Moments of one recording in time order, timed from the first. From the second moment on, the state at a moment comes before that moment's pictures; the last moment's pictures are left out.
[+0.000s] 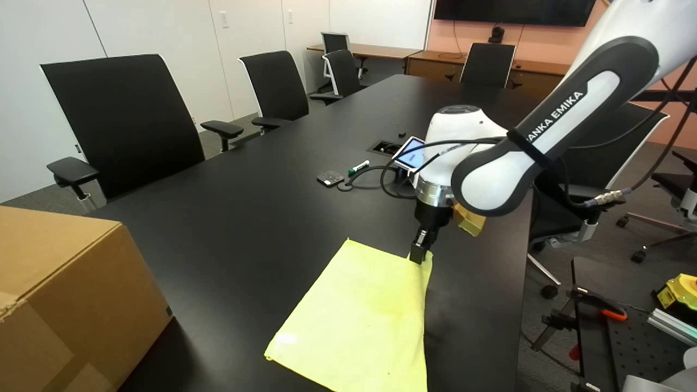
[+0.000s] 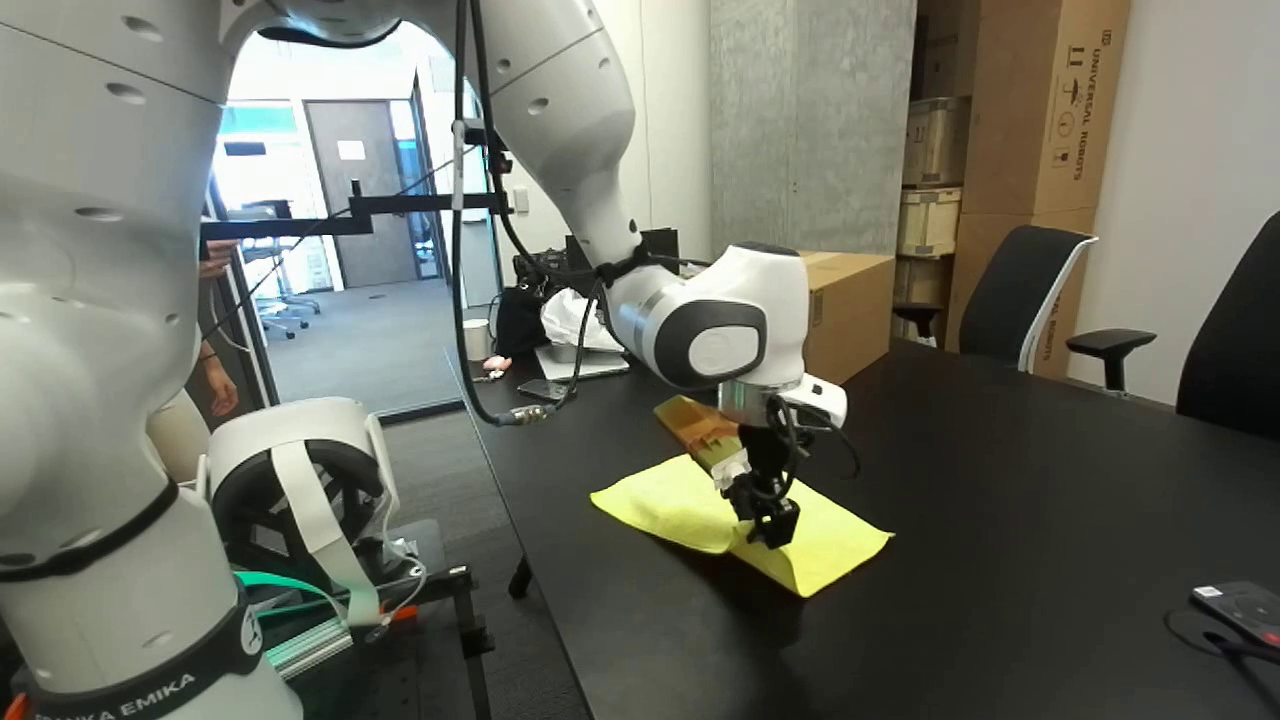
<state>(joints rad) -0.02 0.42 0.05 -2.23 0.03 2.66 -0.01</state>
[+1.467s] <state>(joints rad) -0.03 0.73 0.10 -1.71 0.08 2.53 -0.07</state>
